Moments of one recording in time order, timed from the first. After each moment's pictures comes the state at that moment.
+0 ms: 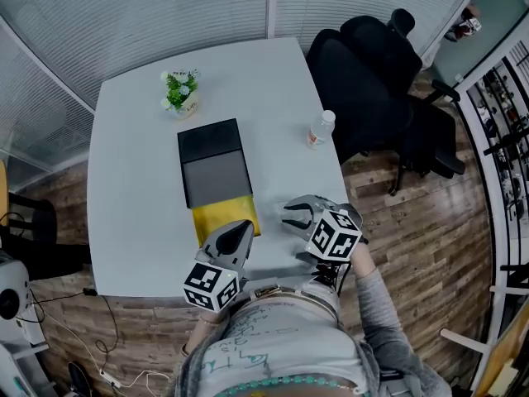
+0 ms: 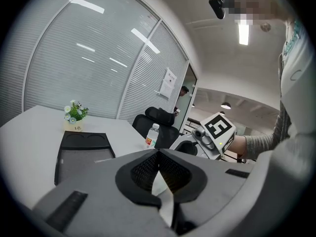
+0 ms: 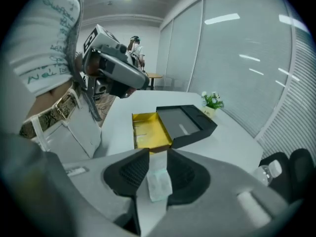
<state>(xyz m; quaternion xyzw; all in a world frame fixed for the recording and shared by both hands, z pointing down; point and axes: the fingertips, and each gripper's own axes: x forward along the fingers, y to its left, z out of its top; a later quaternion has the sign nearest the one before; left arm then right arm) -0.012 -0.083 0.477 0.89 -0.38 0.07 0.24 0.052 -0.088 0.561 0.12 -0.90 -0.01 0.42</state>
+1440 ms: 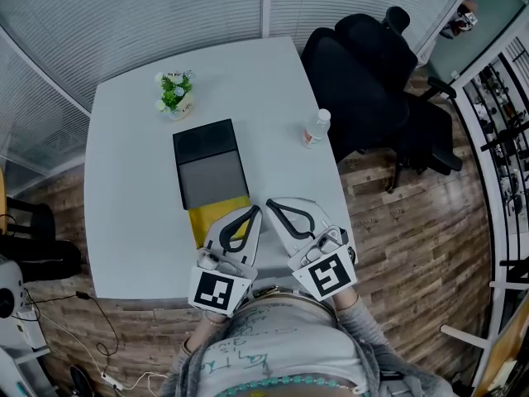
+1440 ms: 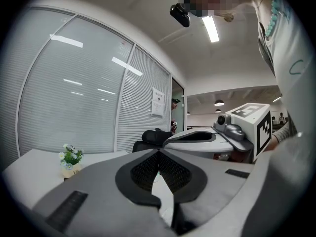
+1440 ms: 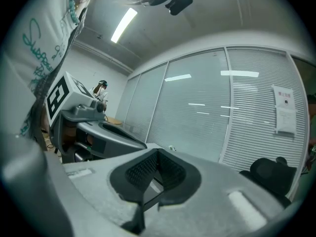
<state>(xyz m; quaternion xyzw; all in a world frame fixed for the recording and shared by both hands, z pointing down) 0.010 -0.102 0.395 0.91 -0.40 0.02 0.07 0.015 -0.105 0.387 0.37 -0.92 -0.09 0.13</state>
